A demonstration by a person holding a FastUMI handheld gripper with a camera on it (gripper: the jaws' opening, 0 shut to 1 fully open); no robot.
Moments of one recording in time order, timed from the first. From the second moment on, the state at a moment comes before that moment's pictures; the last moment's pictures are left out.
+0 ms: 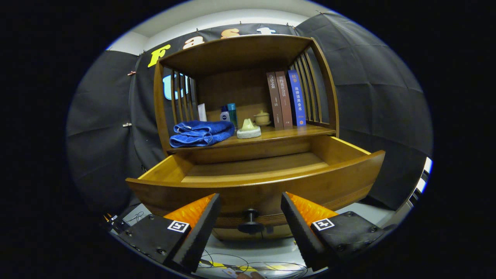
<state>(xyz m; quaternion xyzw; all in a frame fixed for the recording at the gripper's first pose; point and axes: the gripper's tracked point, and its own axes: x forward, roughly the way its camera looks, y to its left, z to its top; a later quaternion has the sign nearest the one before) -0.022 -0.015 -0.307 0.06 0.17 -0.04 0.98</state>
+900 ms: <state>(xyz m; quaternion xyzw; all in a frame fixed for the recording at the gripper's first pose) 0.049 -0.021 -0.311 0.06 0.17 -0.04 0.98</state>
